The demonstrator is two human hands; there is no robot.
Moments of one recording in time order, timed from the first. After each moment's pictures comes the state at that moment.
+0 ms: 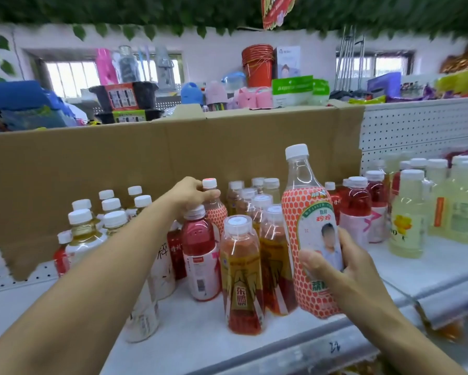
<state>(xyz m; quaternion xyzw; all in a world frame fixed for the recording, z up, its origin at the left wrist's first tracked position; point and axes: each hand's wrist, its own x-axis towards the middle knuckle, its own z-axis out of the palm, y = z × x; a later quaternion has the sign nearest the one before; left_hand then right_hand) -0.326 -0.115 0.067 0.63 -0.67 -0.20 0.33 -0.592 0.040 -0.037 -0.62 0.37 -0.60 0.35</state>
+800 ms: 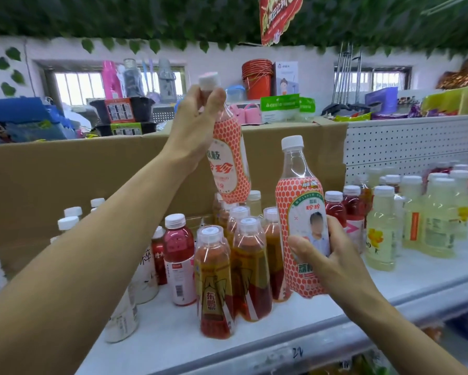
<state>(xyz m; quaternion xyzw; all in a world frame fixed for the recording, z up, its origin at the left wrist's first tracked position) -0.425 -0.030 0.175 0.33 -0.70 -0.11 0.63 -0.637 0.030 -0.012 -0.63 0.36 -0.61 0.32</state>
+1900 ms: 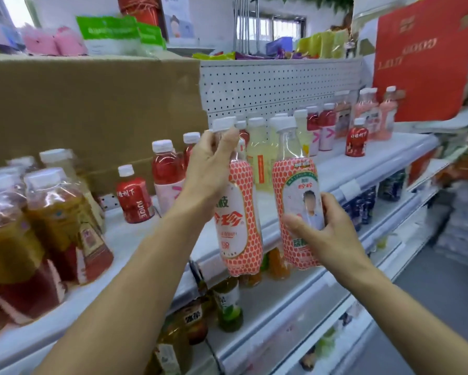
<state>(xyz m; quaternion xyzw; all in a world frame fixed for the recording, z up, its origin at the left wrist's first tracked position) -0.763 -0.041 0.006 0.33 -0.66 -0.40 0.55 -0.929 0.045 -0.093 -0.51 0.55 -0.62 0.24</state>
